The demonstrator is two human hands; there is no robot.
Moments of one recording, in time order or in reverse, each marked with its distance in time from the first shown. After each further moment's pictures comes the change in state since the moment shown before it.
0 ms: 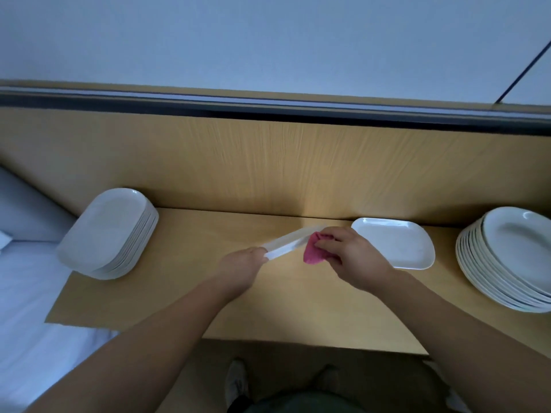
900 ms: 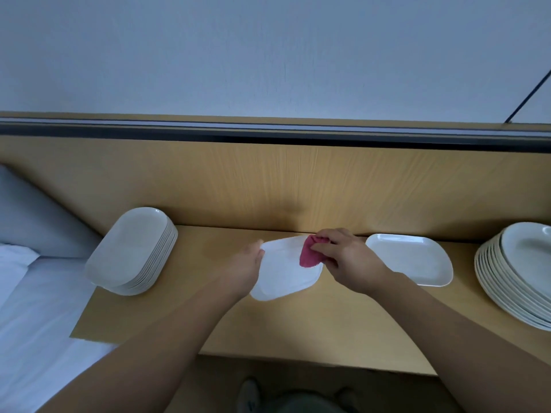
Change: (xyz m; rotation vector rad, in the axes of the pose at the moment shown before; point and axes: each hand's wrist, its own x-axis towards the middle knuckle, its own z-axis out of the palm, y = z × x) left_hand -0.005 -0.019 -0.032 -0.436 0.145 -0.225; right_hand 0.038 -0.021 0.000 -0.014 0.089 -0.115
